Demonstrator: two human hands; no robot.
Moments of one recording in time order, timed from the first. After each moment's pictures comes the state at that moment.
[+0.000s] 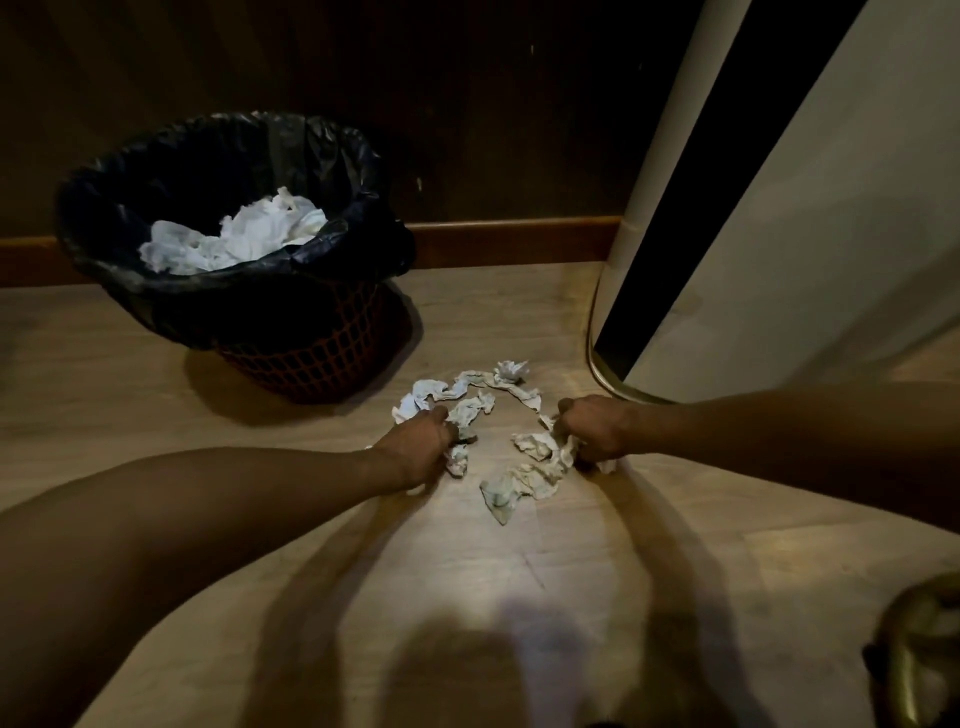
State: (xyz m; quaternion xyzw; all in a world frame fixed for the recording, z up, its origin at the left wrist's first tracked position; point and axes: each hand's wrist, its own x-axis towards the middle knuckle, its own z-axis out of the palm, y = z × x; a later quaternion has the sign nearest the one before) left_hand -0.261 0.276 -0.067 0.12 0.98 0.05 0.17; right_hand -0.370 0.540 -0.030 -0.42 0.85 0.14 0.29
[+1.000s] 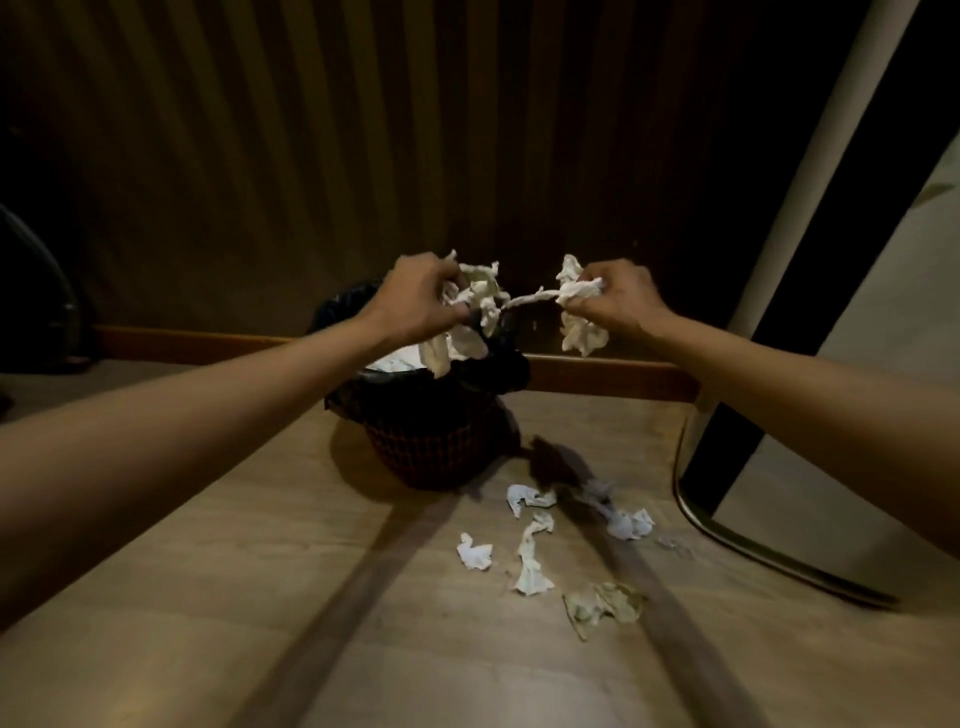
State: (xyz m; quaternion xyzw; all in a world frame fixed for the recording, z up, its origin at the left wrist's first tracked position) left_hand -0.266 0.156 0.241 -0.03 0.96 0.12 -0.23; right_hand -0.414 0.390 0.221 -0.30 0.89 -0.34 -0.05
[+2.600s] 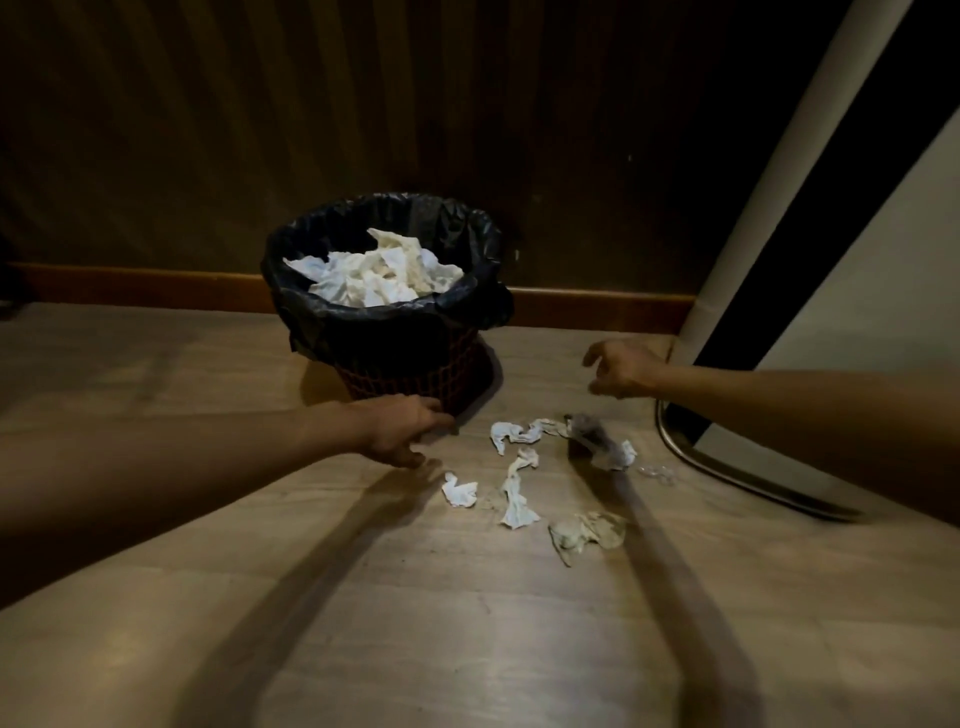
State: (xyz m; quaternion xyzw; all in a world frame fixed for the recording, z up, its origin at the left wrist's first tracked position) left_hand -0.217 0.162 0.066 0.15 0.96 -0.02 0.23; right_hand -0.411 0.441 0.069 -0.23 0.95 -0.11 0.19
